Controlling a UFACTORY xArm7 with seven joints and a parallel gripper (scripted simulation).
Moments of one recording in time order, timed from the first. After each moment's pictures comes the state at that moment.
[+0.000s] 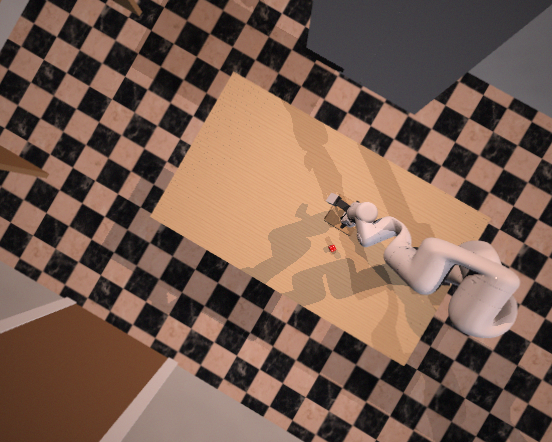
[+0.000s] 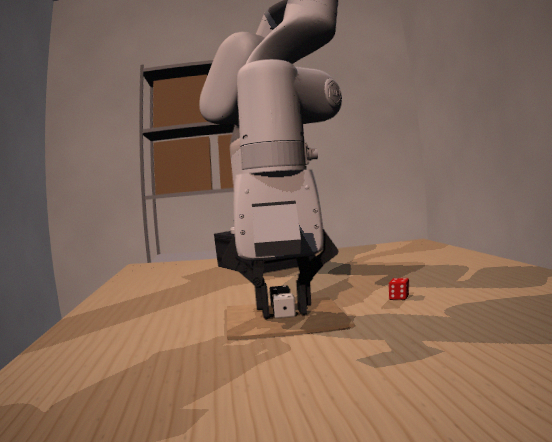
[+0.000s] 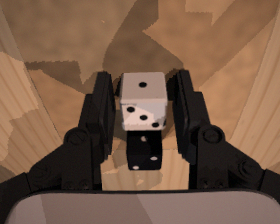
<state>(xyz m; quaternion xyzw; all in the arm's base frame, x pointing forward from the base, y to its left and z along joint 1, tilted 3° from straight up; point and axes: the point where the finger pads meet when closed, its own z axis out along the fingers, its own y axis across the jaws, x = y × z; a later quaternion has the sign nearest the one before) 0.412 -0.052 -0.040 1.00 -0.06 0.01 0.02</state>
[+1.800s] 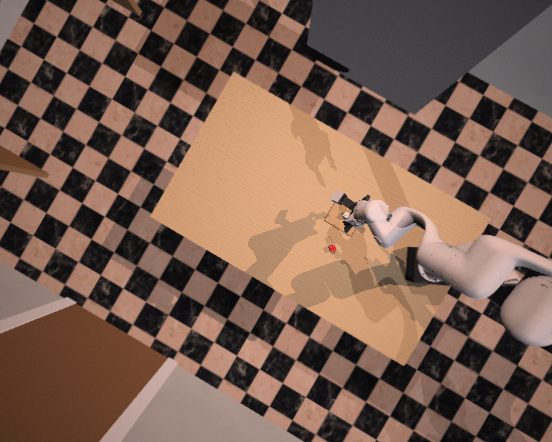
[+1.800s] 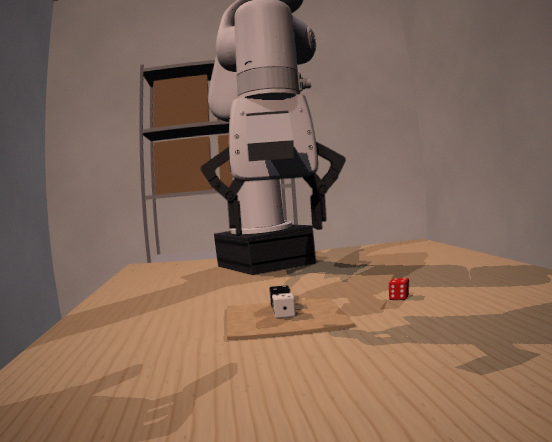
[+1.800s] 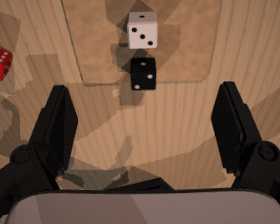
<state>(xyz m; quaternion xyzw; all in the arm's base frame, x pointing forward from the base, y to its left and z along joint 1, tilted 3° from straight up) 0.410 -0.049 0.050 1.00 -0.06 0.01 0.02</state>
